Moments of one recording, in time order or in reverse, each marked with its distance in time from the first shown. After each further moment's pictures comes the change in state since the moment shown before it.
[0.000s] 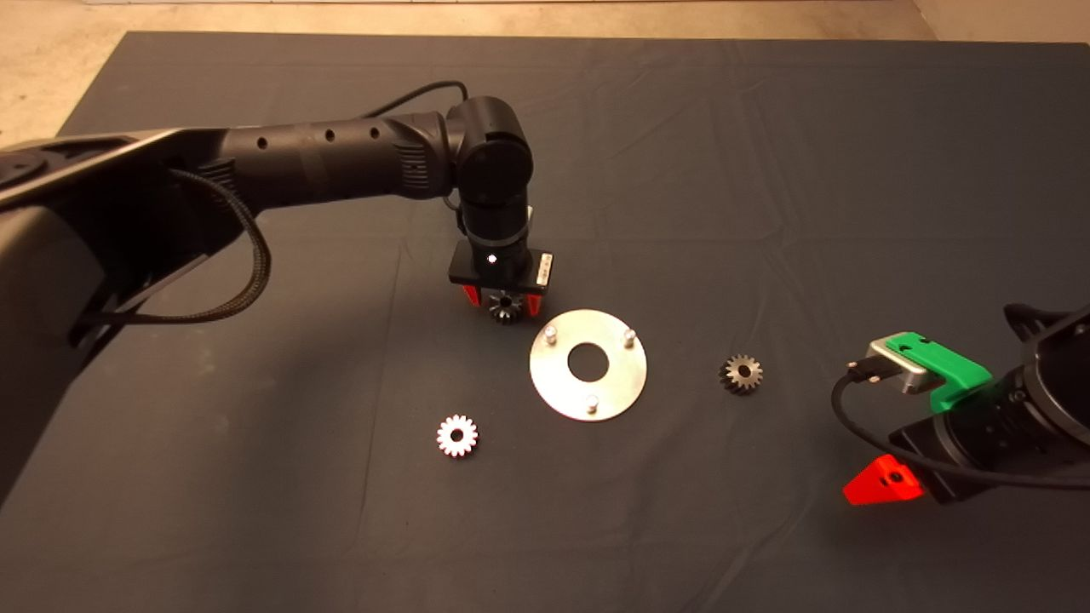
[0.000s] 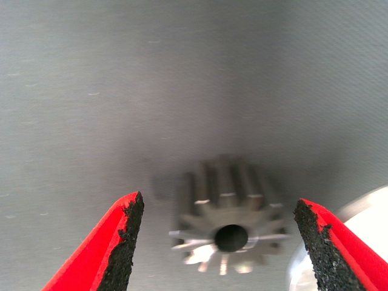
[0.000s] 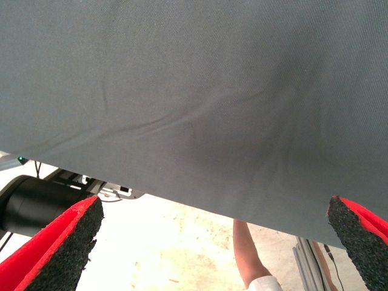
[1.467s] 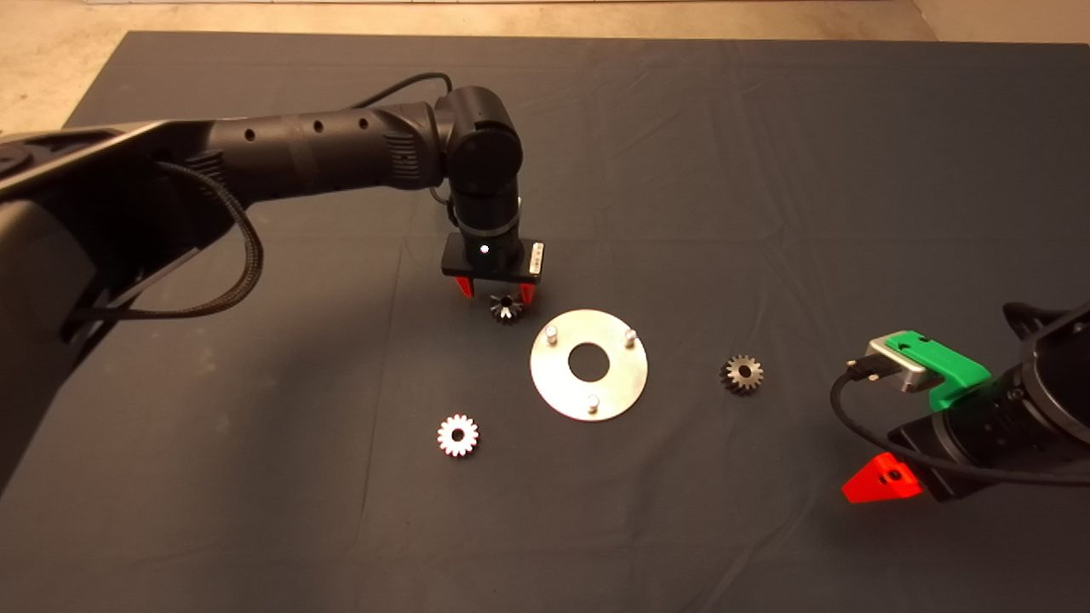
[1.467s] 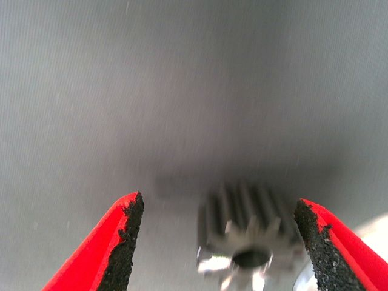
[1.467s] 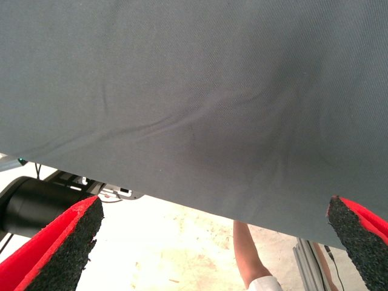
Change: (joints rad) left arm -0.011 0.020 -0.066 -0.001 -0.004 -0.001; right arm 0.000 0.001 -0.005 0.000 0.000 -0.001
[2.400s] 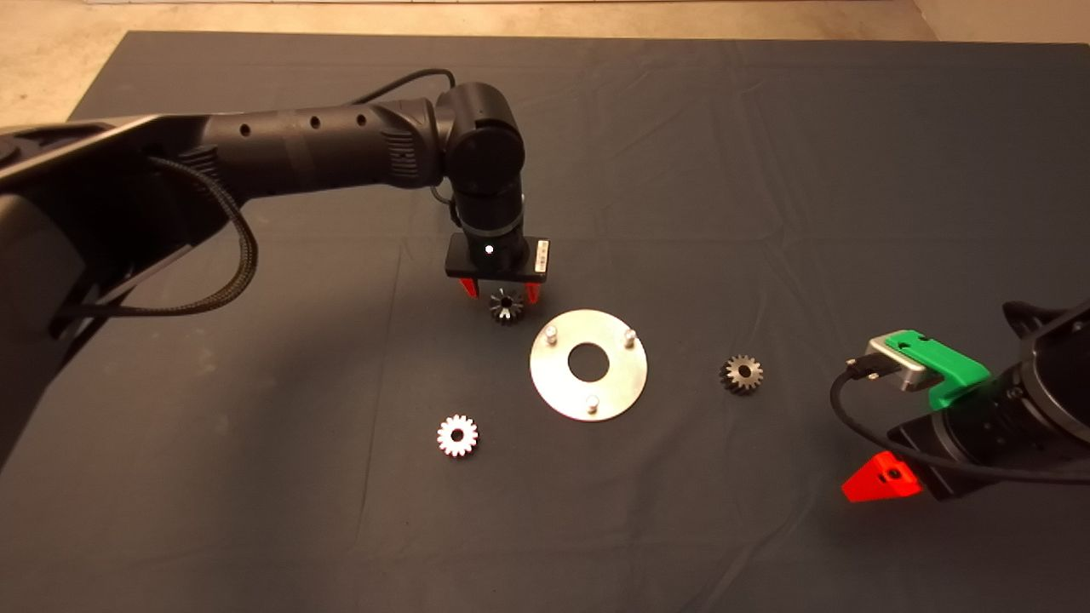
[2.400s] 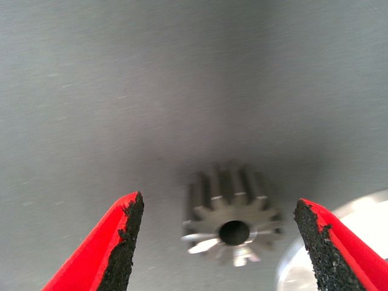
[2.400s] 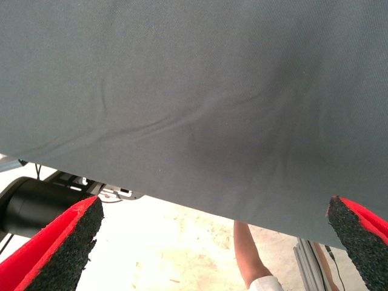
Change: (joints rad) left arm -0.011 -0.028 0.079 -0.001 0.002 -0.072; right arm 0.000 0.000 -0.002 0.000 0.000 0.000
